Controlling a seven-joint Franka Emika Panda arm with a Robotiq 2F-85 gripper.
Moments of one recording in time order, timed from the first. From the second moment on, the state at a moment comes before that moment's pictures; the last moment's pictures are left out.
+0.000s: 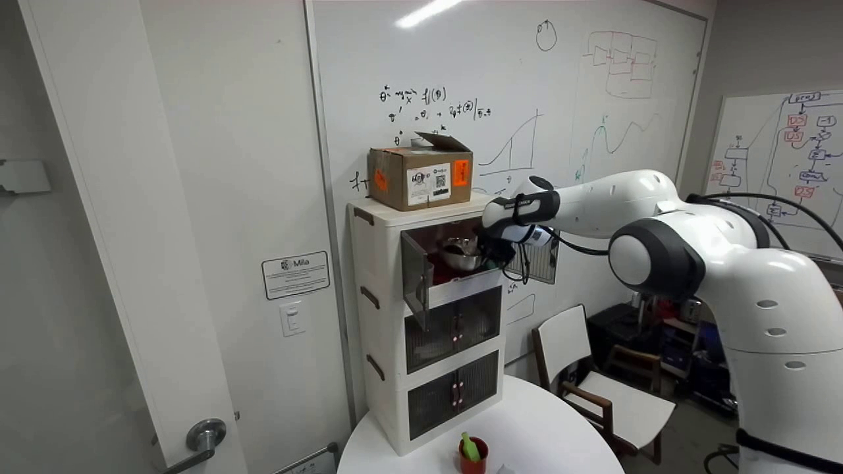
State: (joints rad) arm -0.11 0.46 -0.10 -1.48 0.35 2.55 0.78
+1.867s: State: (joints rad) arm -0.03 -0.17 -0.18 -2.50 0.07 2.90 1.12
